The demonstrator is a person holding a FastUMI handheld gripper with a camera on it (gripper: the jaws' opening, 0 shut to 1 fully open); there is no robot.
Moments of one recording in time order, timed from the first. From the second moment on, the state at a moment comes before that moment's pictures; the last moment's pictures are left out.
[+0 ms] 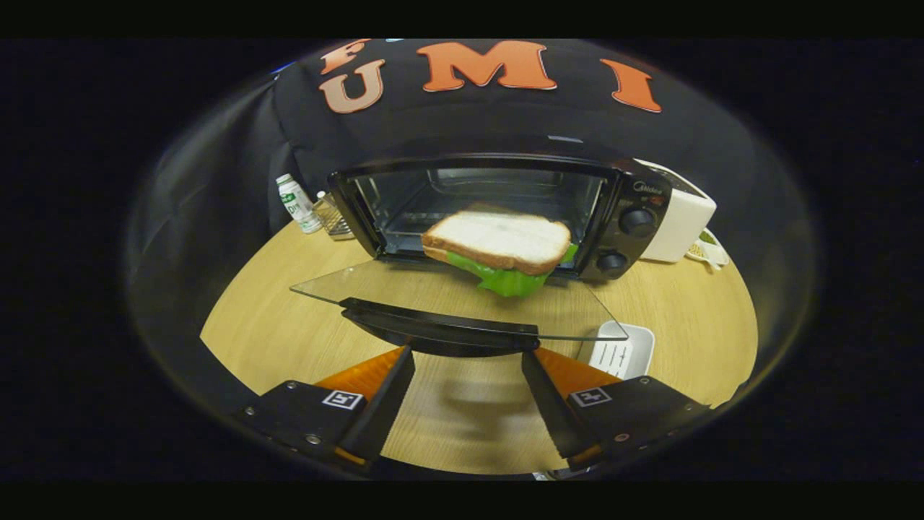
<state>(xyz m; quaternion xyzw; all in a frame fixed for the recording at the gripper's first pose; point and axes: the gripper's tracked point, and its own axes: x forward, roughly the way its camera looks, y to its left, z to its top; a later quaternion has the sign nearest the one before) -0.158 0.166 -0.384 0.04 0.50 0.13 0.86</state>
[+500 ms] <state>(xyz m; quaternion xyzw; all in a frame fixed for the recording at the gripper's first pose) -0.081 0.165 -0.349 0.05 0.46 0.13 0.88</state>
